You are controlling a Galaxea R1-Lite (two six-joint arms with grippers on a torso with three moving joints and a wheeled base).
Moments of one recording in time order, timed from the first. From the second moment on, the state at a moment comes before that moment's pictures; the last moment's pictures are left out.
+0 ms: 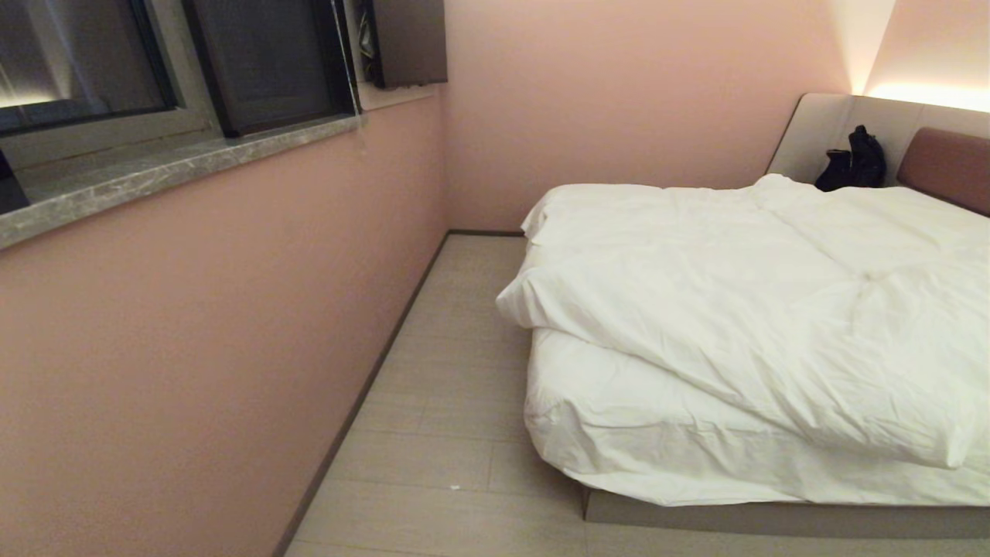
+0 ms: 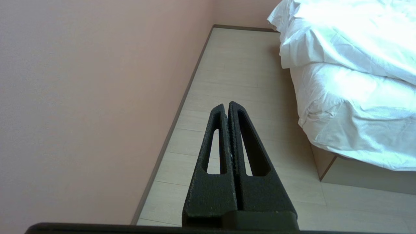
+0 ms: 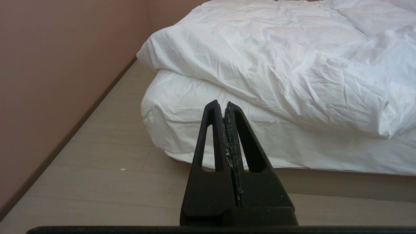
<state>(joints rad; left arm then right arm) 0.00 0.00 0.00 0.00 0.01 -0.04 0.00 0.00 0.00 -0.04 0.00 0.00</state>
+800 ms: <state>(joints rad) 0.00 0.00 0.00 0.00 0.02 -0.03 0.00 0.00 0.00 -0.04 0.00 0.00</state>
